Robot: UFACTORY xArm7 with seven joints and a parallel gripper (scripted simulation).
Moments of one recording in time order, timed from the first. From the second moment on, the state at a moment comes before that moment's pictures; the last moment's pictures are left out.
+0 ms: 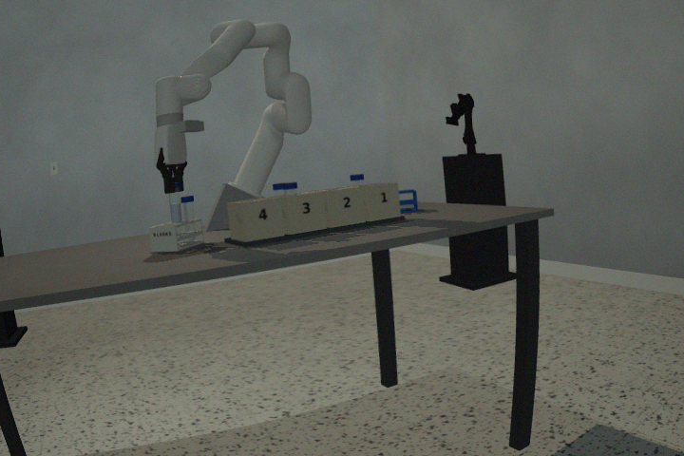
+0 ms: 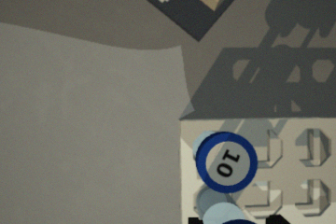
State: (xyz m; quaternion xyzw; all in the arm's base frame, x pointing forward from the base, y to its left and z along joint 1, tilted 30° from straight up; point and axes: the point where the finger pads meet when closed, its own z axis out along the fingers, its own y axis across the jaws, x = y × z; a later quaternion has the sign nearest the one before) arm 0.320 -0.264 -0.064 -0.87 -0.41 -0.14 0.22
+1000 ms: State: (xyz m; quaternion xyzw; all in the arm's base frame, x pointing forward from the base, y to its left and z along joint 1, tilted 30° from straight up) arm 0.317 -0.290 -0.017 -0.87 -0.41 -0.14 0.22
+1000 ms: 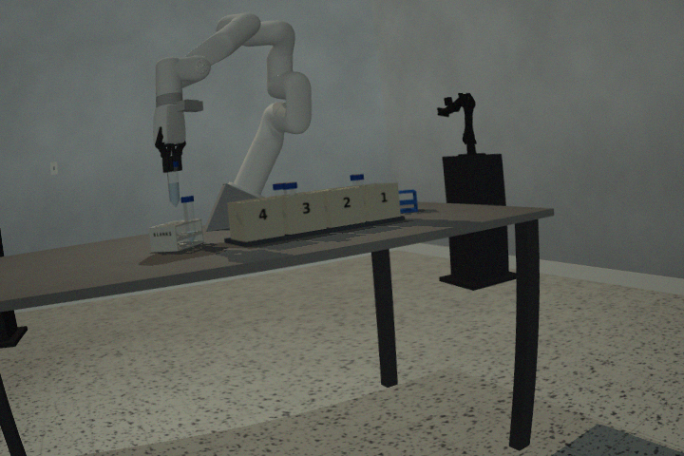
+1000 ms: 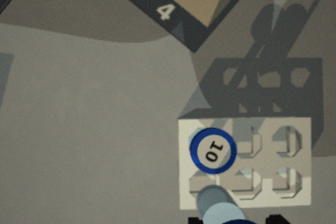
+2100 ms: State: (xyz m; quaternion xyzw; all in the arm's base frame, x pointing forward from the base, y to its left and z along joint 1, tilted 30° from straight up) arm 0.314 -0.312 0.021 -0.87 -0.41 -0.14 0.22
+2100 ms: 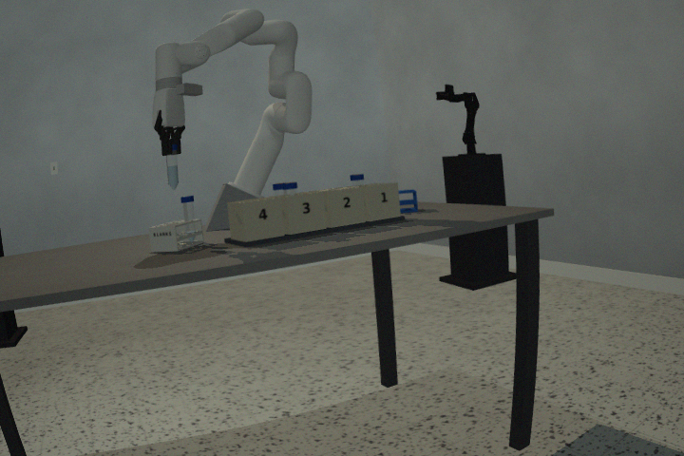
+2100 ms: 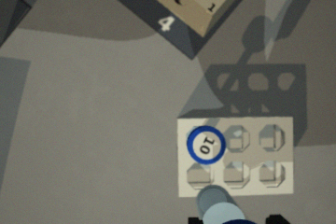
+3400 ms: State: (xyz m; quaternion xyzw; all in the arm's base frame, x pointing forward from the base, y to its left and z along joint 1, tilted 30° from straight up) arm 0.352 -0.181 0.098 -0.96 -0.08 -0.05 0.25
